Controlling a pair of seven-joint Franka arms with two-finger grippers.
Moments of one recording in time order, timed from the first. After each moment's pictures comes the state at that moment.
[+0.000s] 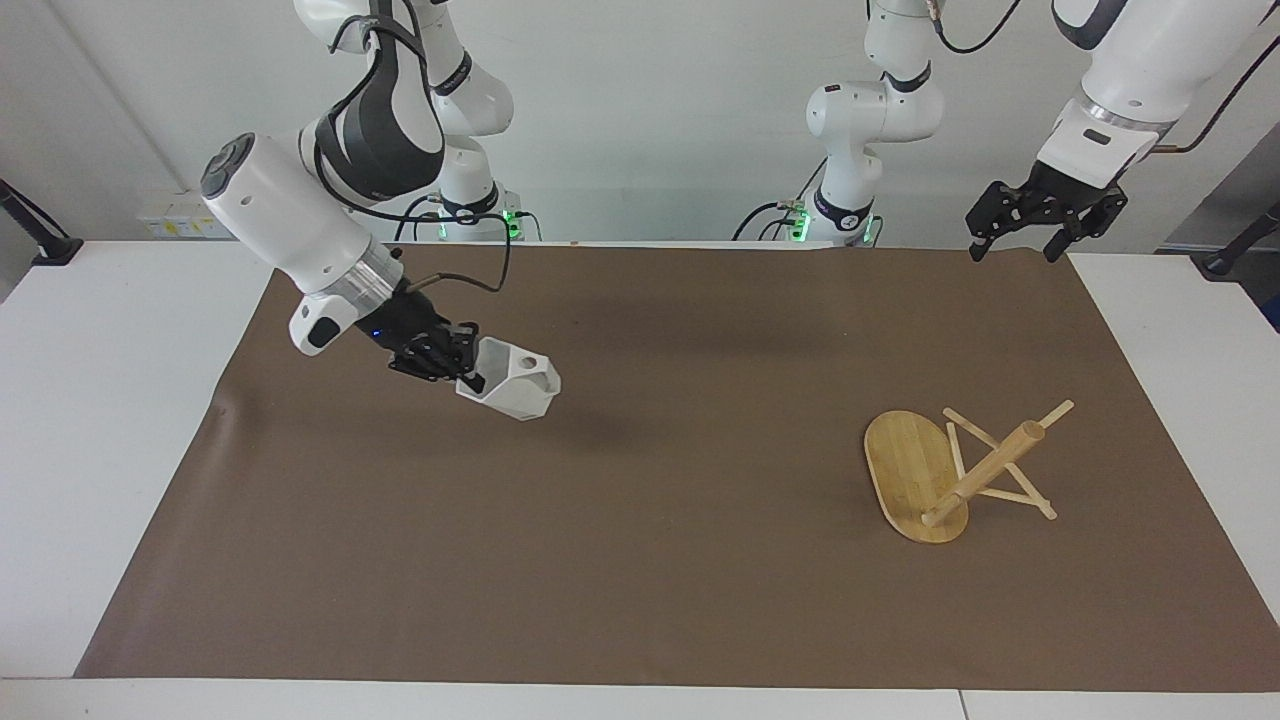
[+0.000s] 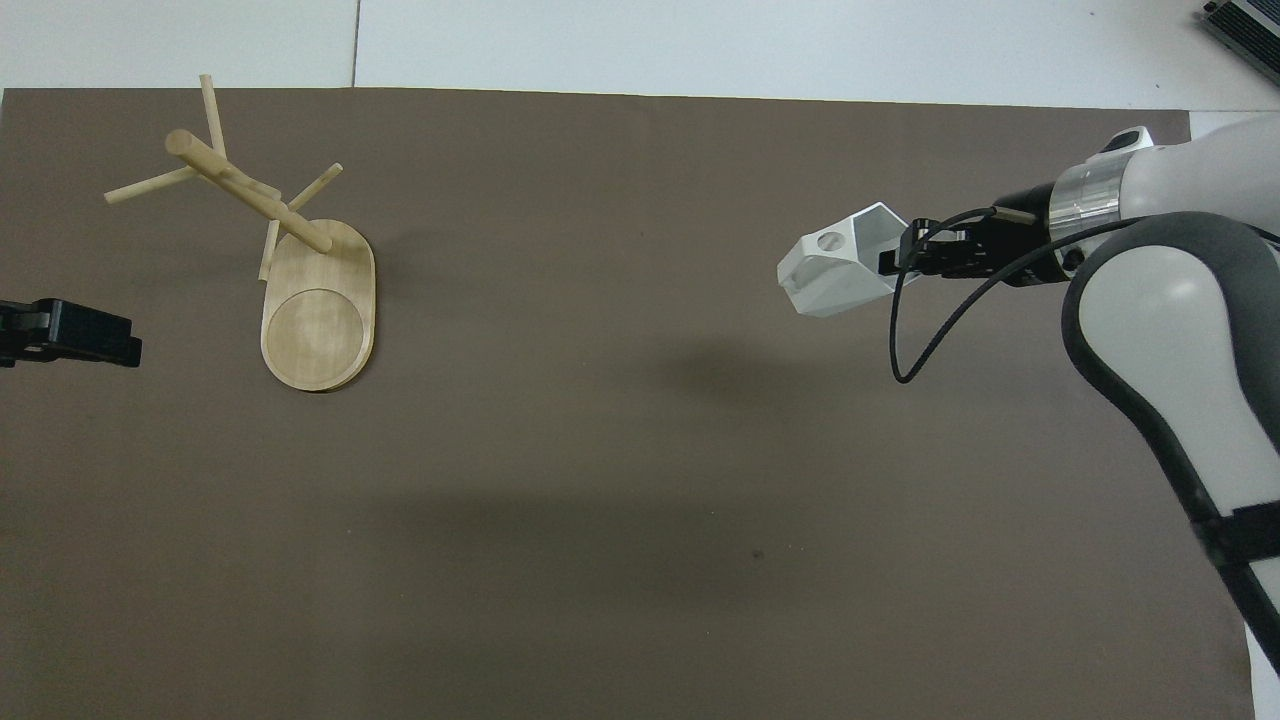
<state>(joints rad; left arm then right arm) -0.05 -0.08 -0.02 -1.60 -0.02 1.51 -0.05 -0.06 0.16 0.17 -1.72 0.57 2.00 -0.03</state>
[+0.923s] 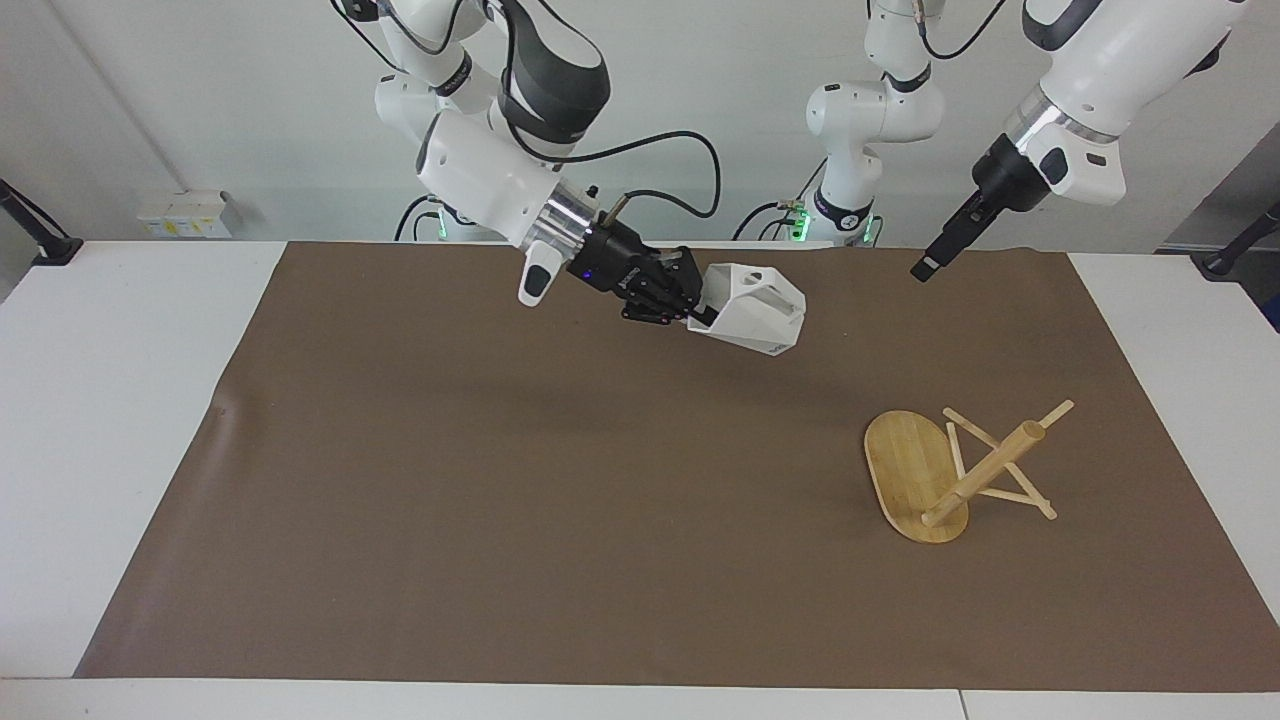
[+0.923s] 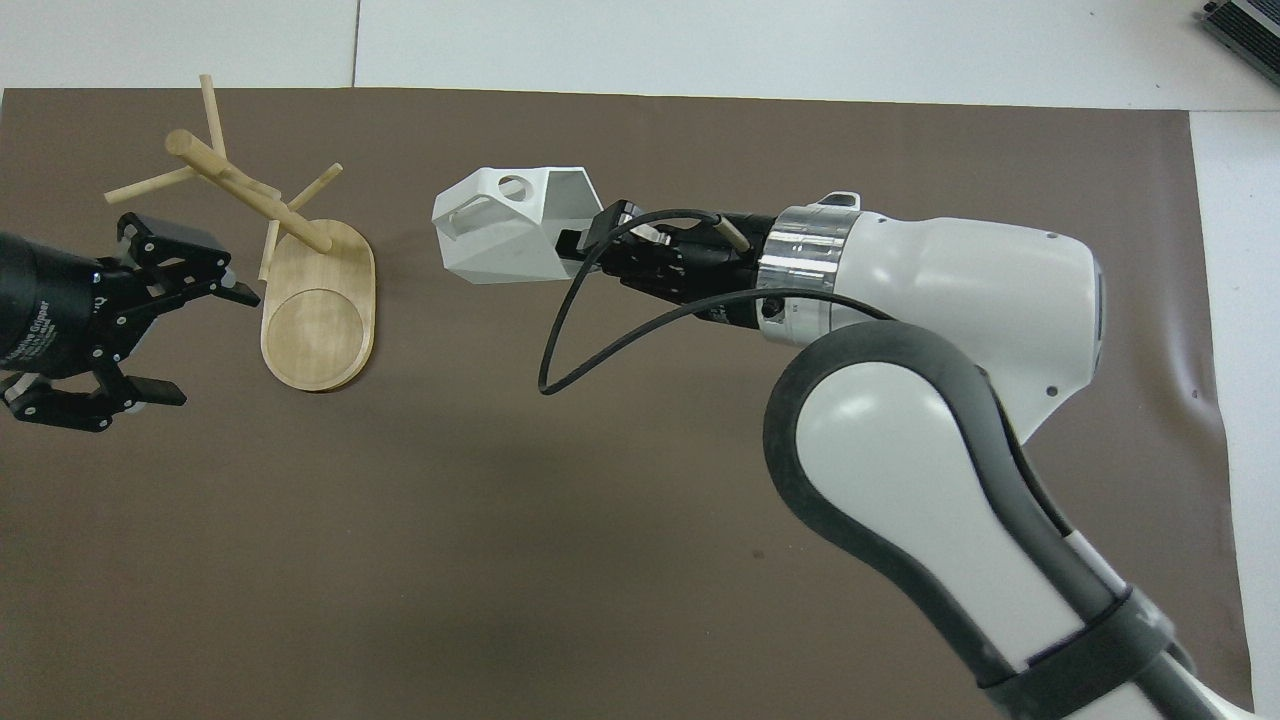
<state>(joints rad) -0.07 -0.08 -0.04 -1.64 -0.31 1.59 -1.00 -0.04 0.19 0.60 -1.75 1.04 2.52 0.15</state>
